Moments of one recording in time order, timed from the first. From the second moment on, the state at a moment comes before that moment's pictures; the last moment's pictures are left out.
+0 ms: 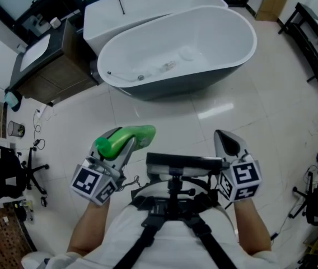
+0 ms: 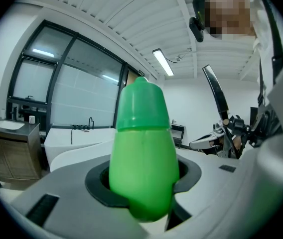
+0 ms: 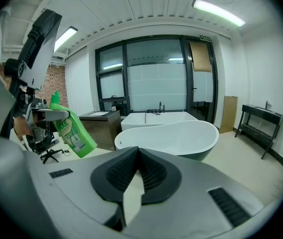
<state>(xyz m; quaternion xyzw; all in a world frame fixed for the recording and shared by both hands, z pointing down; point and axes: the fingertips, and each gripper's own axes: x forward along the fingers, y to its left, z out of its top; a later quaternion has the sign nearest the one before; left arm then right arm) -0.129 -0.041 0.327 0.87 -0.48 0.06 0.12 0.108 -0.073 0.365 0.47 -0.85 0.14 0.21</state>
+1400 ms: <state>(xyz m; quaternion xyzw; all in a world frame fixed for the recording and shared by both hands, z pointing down) -0.180 -0.107 0.344 0.81 -0.55 0.16 0.15 0.111 -0.121 0.356 0.49 -0.84 0.13 0.20</state>
